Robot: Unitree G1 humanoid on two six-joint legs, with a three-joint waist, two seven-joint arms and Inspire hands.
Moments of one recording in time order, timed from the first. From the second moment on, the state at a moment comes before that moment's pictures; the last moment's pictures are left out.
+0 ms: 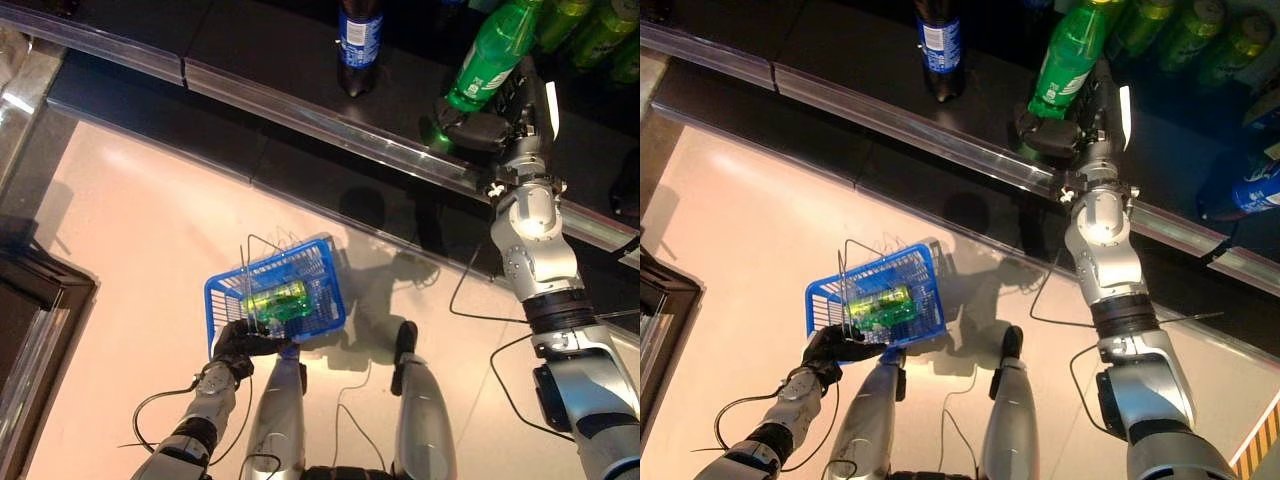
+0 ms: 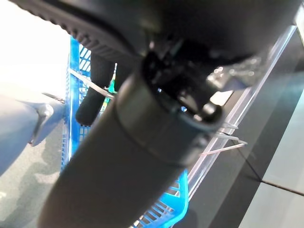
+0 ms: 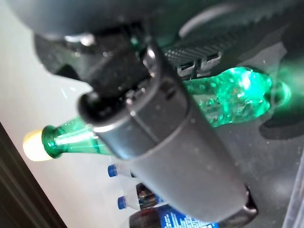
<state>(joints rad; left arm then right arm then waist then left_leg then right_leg) -0.31 0.28 -0.23 1.04 -0.44 -0.20 0.10 -0.83 -0.57 0.14 0.47 0.46 -0.10 -0.22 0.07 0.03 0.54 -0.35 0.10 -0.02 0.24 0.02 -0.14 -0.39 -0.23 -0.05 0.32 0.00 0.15</state>
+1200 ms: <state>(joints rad) -0.31 0.29 -0.26 1.02 -0.44 -0.20 0.07 -0.93 -0.60 0.18 0.63 0.51 -0.09 -0.20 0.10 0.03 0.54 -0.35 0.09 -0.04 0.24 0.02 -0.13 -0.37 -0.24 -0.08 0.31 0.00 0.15</state>
